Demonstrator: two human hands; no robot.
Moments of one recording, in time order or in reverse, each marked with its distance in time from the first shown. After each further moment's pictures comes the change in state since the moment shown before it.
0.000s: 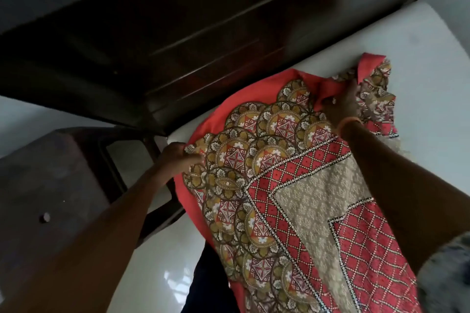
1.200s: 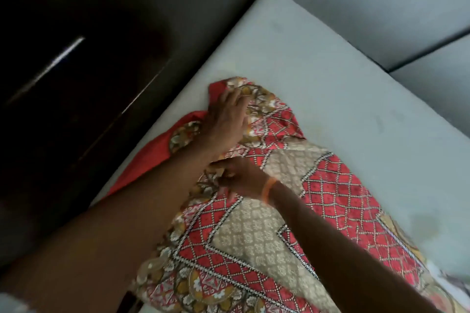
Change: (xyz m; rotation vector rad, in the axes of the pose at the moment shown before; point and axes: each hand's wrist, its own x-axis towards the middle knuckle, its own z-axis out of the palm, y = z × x) left_hand 0.094 0.295 0.220 0.853 0.065 0.976; right_hand -0.076 0.038 -0.026 0.145 -0.659 -0.111
